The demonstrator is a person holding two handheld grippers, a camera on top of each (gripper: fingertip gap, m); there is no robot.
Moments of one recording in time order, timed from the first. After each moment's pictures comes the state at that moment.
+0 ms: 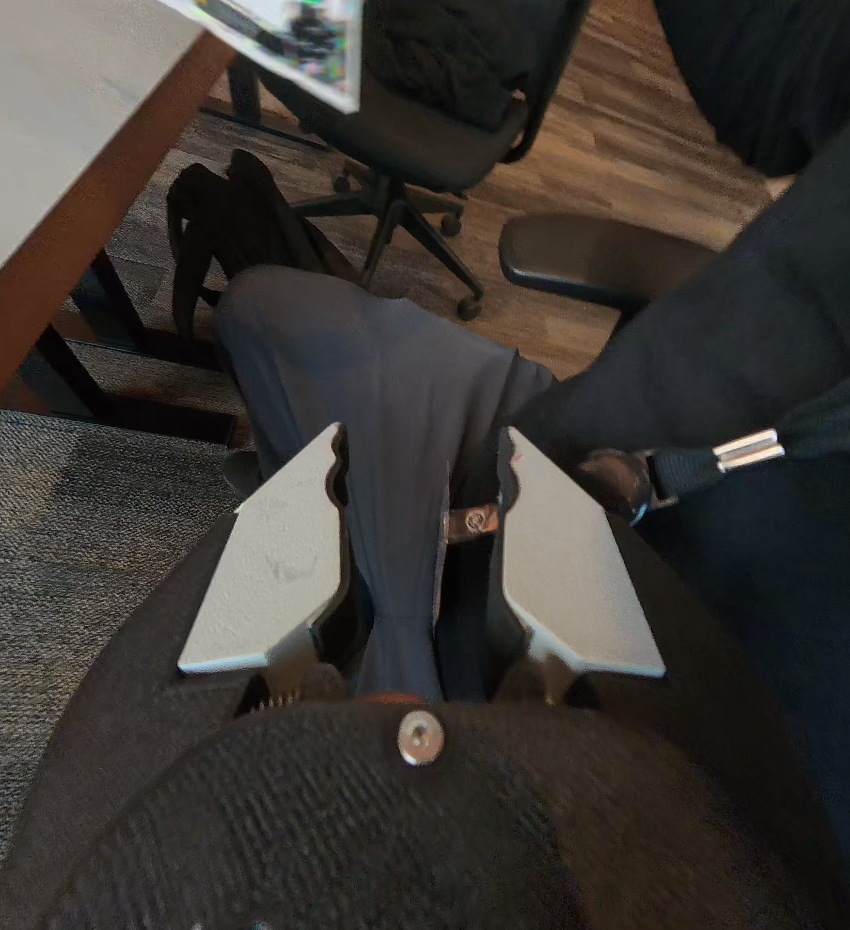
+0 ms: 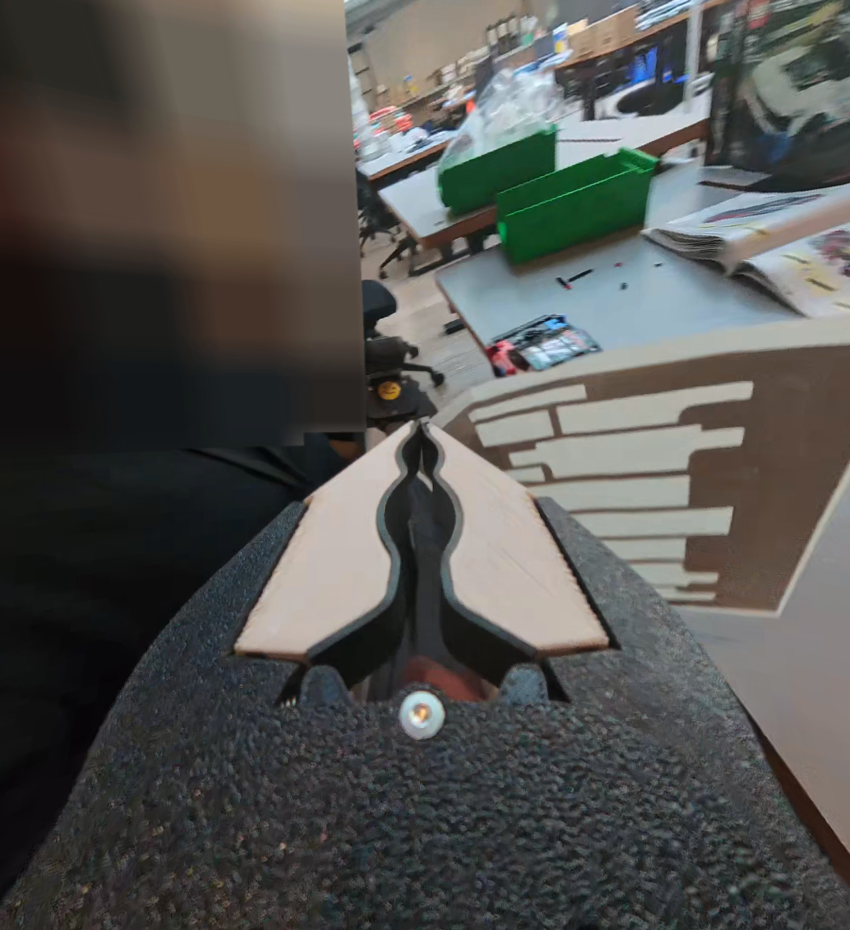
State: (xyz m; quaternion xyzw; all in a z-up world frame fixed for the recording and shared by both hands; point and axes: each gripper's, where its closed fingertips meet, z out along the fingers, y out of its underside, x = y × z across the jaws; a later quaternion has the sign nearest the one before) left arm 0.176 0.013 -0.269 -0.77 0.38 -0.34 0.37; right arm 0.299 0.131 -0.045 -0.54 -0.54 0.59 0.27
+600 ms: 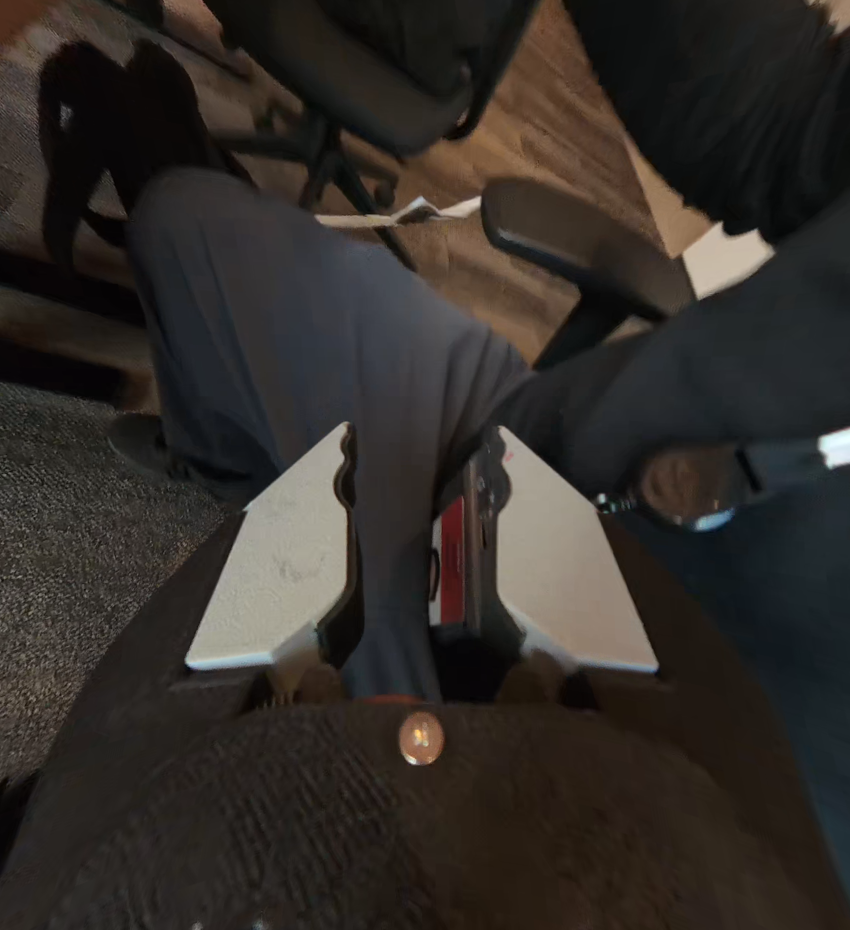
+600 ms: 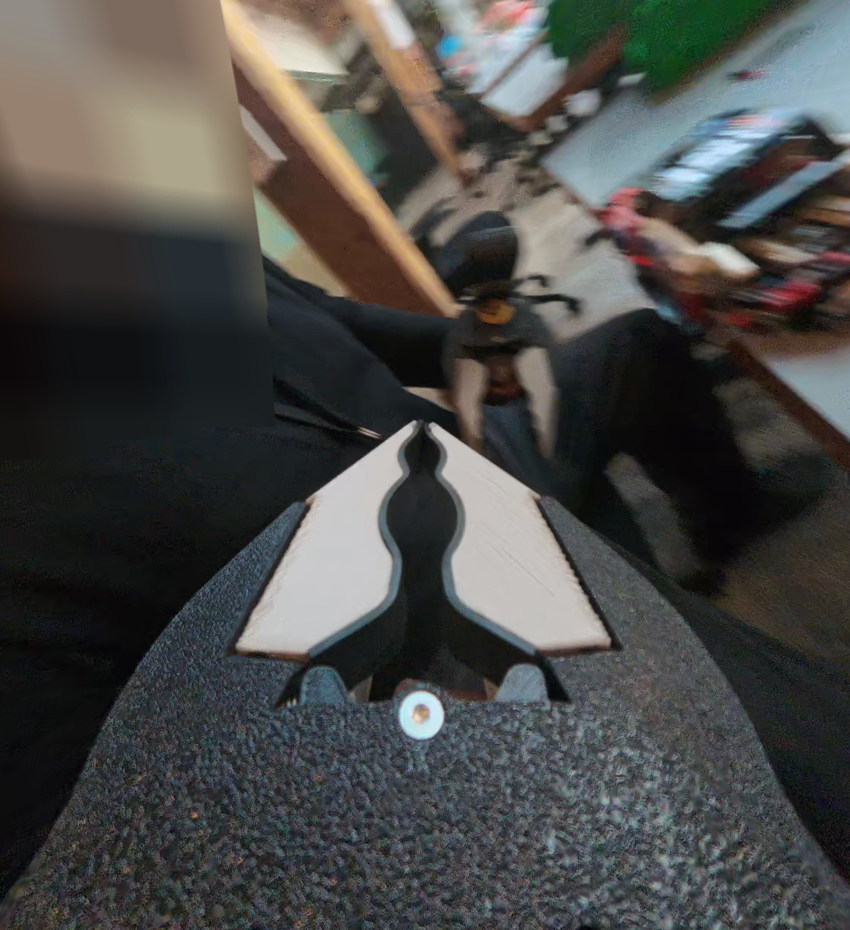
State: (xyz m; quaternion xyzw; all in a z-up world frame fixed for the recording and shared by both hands) left arm 0.170 0.009 -0.300 -0.78 0.35 -0.43 0.29; right arm 0.270 0.103 -0.150 -0.58 -0.50 0.63 0.11
